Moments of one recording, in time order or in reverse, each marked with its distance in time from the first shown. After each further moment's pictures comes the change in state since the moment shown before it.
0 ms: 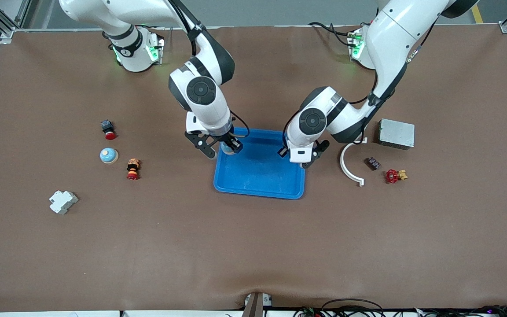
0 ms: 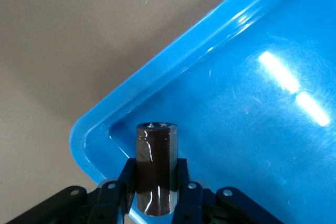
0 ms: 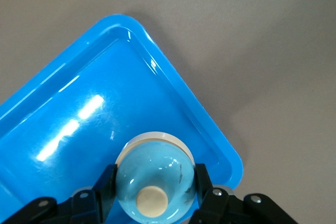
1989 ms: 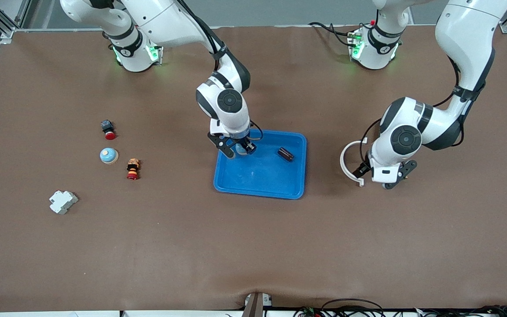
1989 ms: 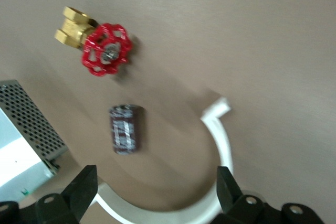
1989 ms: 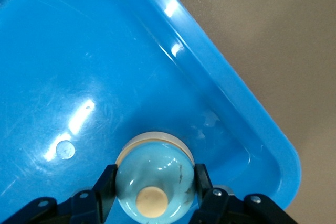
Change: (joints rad) left arm 0.429 -0.176 0.013 -0.161 0.220 -0.091 0.369; right arm 0.105 0.187 -0.011 0.006 -0.023 0.170 0.161
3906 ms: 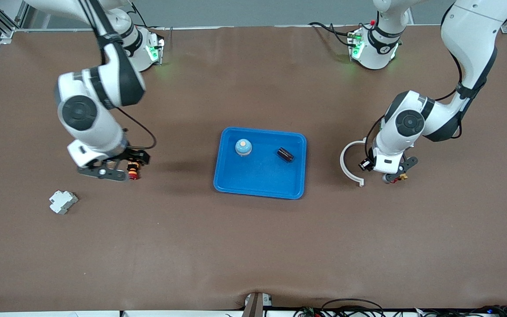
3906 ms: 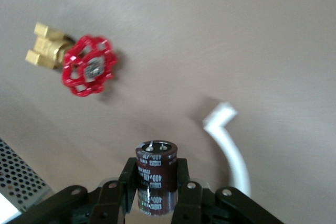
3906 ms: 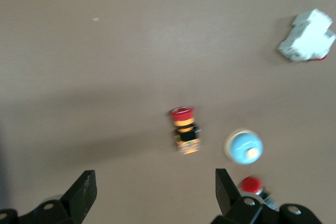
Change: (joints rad) left arm 0.132 -0.048 -0.098 -0.165 0.128 0.282 0.024; right arm -0.542 -0.450 -0.043 -0.139 -0.220 -0.402 -1.135
